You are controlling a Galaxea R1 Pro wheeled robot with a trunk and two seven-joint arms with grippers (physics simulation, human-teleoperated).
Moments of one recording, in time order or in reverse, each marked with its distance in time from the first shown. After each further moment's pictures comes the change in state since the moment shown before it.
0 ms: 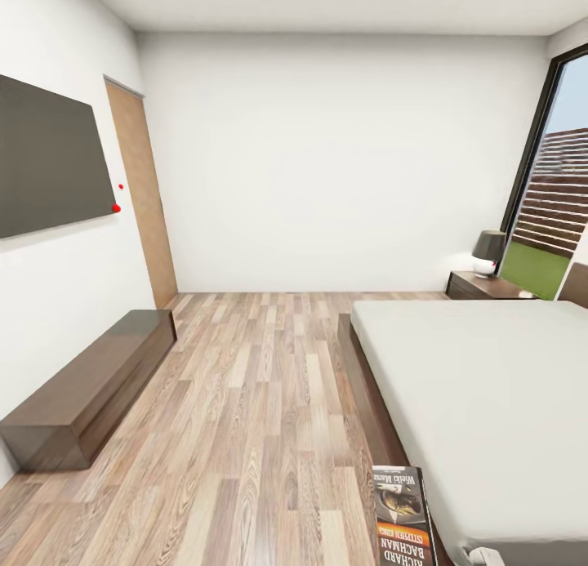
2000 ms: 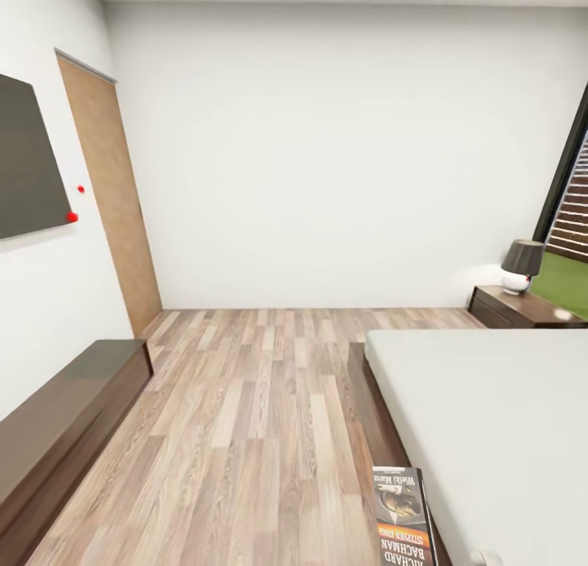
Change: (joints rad) left arm 0.000 -0.010 -0.001 0.000 0.000 0.000 -0.001; right arm 0.000 0.000 0.001 0.001 0.003 0.000 -0.005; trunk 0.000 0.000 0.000
